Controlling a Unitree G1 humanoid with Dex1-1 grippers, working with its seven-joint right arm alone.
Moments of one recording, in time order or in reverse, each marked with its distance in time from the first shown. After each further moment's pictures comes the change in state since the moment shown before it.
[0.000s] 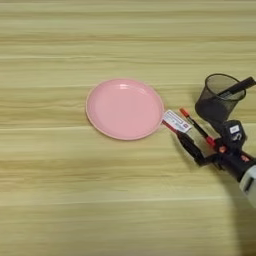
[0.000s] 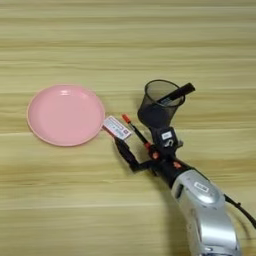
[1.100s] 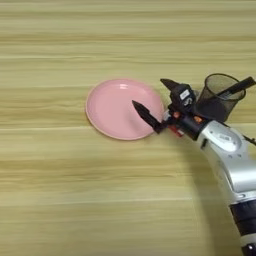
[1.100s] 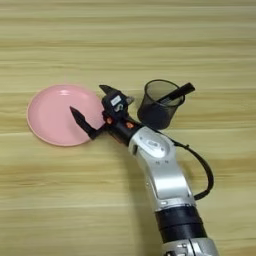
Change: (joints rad) arm -0.299 0.082 0.193 0.087 -0.136 -0.088 -0.010
